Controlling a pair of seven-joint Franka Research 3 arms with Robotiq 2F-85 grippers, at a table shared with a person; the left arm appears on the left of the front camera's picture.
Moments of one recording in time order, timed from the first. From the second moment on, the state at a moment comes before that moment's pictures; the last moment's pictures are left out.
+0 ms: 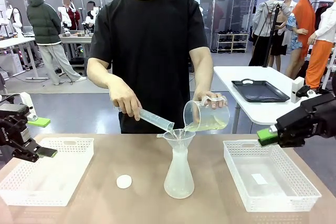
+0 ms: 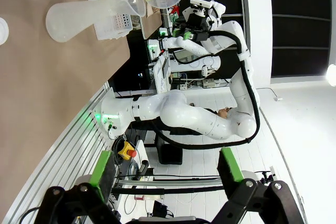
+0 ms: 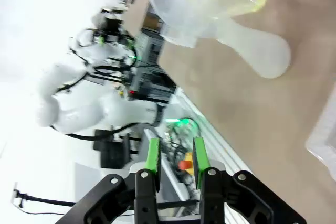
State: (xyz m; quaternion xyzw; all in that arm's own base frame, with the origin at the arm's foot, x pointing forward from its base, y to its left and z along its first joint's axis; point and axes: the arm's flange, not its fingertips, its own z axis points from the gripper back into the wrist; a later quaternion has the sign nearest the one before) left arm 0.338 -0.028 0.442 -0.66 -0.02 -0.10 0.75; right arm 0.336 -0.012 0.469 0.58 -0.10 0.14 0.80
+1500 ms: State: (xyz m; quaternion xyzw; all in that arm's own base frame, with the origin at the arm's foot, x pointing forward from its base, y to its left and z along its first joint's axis) left arm 0.338 -0.028 0.442 -0.66 -0.02 -0.10 0.75; right arm 0.343 -0.017 0.463 0.62 -0.10 0.10 0.77
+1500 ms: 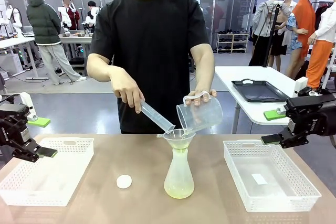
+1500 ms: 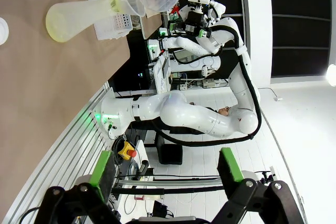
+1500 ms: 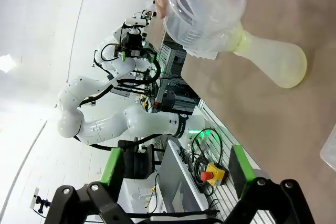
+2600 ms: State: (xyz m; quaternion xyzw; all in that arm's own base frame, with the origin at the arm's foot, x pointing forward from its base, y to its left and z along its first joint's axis) left arm 0.338 -0.028 0.442 -0.66 -0.02 -0.10 0.75; right arm 0.343 -0.017 0.463 0.62 -0.10 0.10 0.77
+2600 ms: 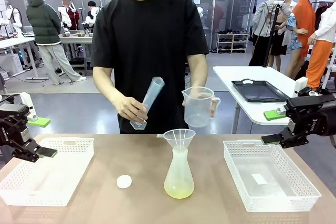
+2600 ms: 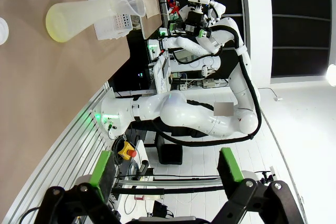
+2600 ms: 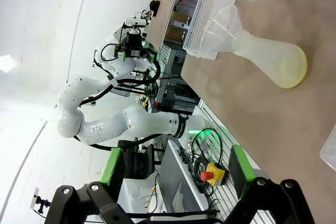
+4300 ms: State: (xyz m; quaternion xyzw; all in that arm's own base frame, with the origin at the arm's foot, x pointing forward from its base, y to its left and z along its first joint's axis) left arm 0.338 -0.028 0.442 -0.66 -0.02 -0.10 0.75; right arm 0.400 0.050 0.522 0.47 -0.14 0.12 0.87
